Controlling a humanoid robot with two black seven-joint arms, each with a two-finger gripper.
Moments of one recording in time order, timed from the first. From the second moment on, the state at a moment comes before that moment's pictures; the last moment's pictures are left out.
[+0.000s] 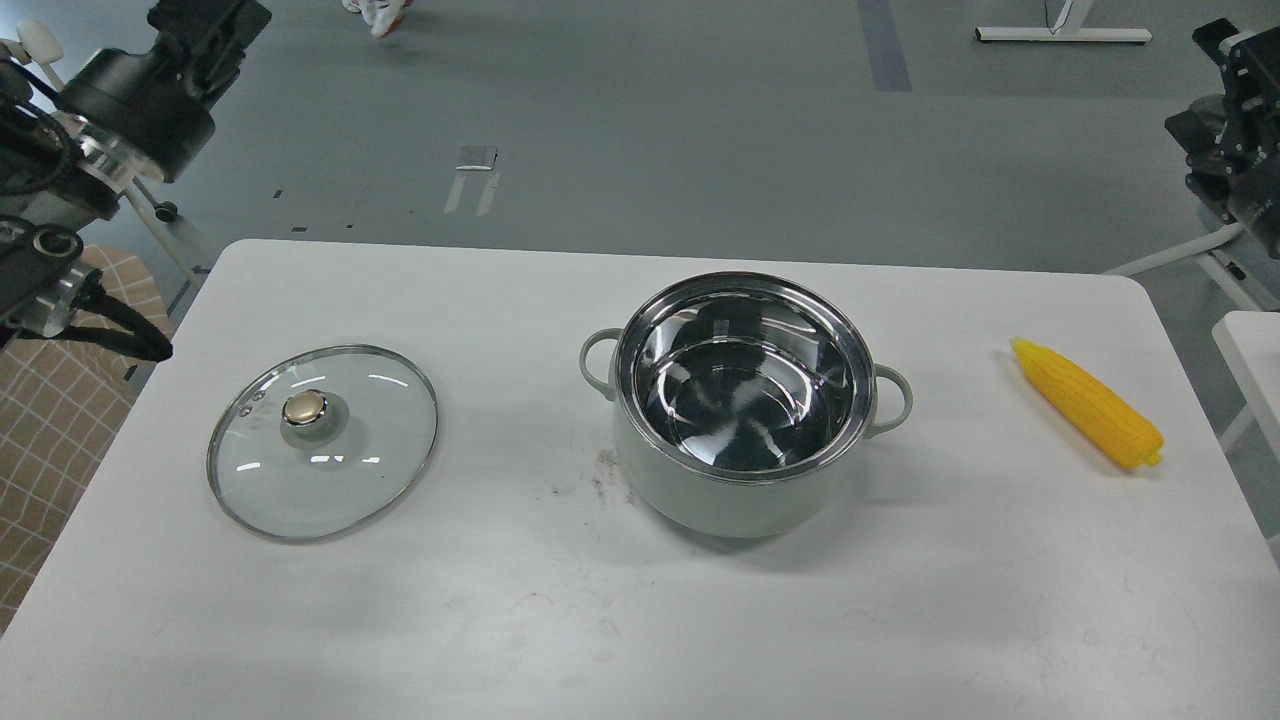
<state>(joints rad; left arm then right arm) -0.80 0.79 -0.75 -1.15 0.73 0.01 -0.48 0.91 -0.76 0.47 0.73 -0.75 0.18 0.49</state>
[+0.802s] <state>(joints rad) -0.82 0.61 -0.83 -1.16 0.55 -0.16 -0.46 0.83 -0.82 0.18 0.67 -1.73 0.02 0.49</state>
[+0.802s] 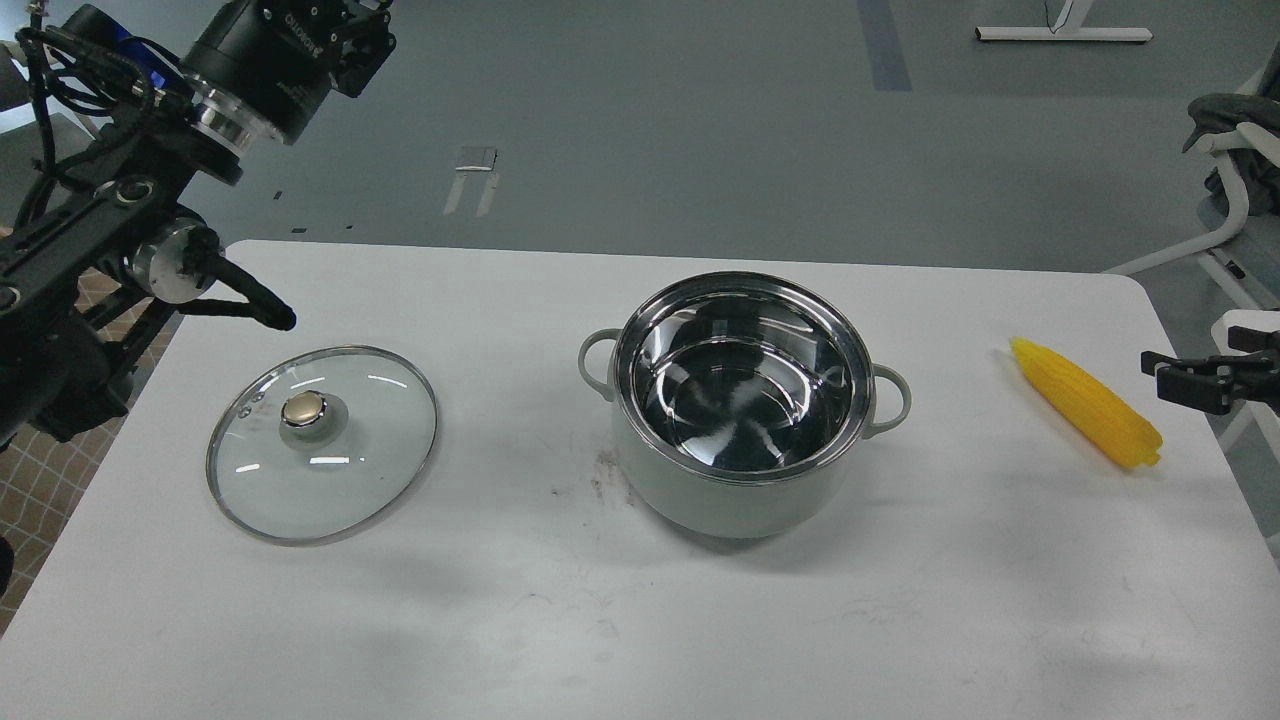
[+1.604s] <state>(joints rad) -0.80 0.61 -0.83 -1.17 0.55 -0.16 -0.46 0.80 -0.54 0.03 0.40 -1.72 -0.10 0.49</state>
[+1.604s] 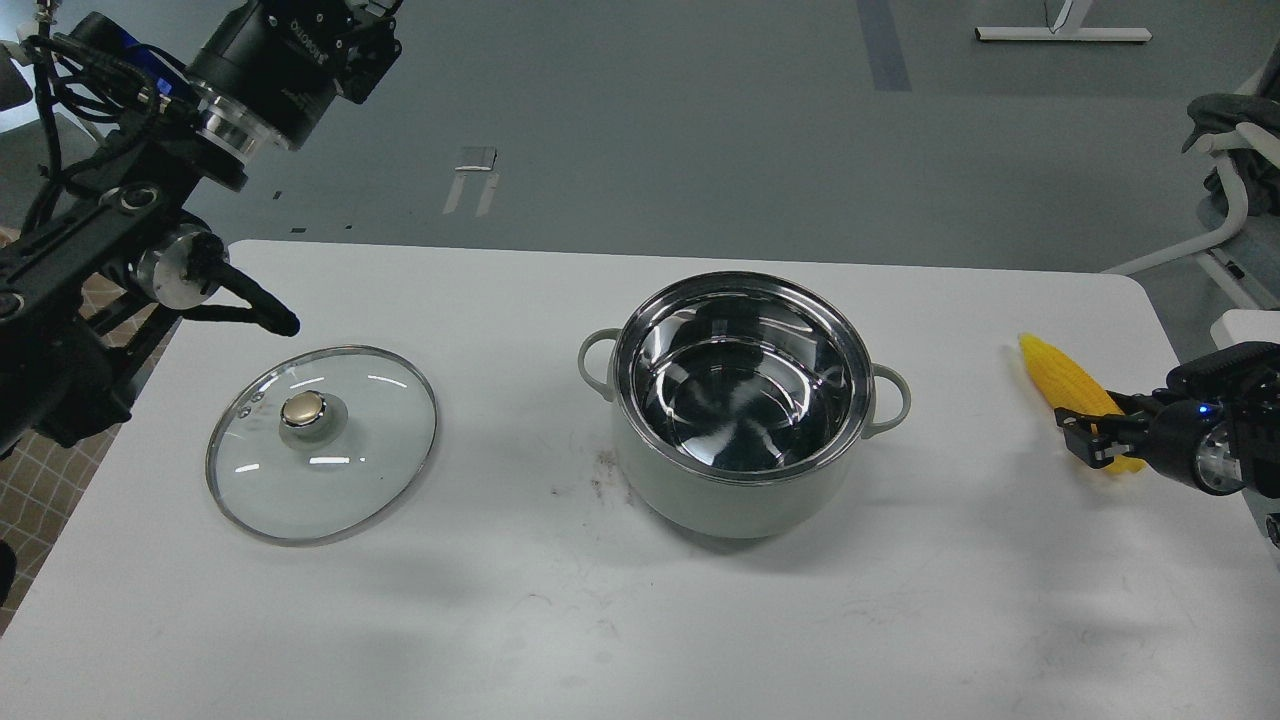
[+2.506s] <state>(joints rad) -0.78 0.60 -0.87 -1.17 0.54 -0.15 -0.45 1.48 -0.54 -0.29 1.06 -1.56 -0.04 0.49</state>
